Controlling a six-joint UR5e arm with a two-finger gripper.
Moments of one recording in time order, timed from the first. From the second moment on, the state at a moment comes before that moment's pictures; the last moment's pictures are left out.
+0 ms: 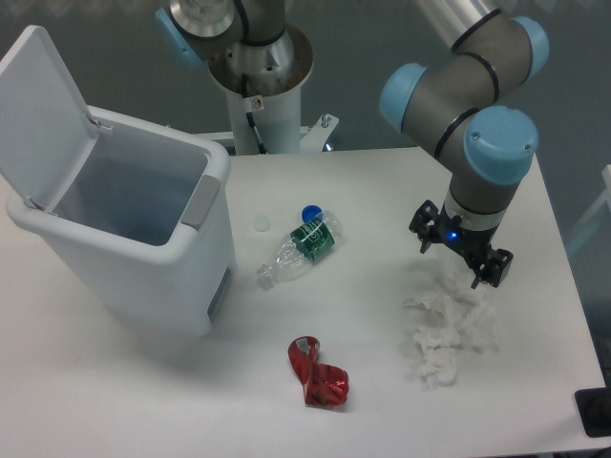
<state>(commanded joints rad) 2.69 -2.01 -1.47 -1.17 1.57 1.41</state>
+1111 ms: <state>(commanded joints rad) 2.62 -1.85 -1.57 -1.19 1.62 1.17</state>
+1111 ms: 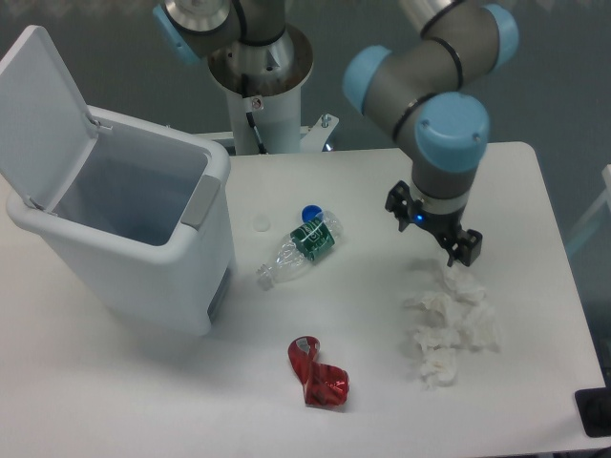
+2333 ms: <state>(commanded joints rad) 2.38 -1.20 -1.70 -1.65 1.25 0.92</state>
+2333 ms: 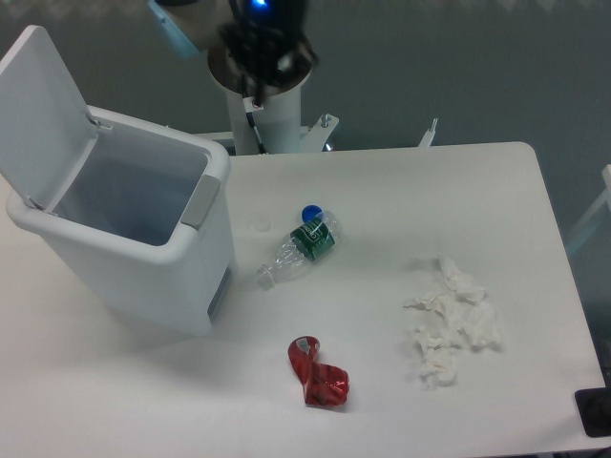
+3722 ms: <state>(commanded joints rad) 2.19 -1.21 -1.73 -1.51 0.89 0.85</state>
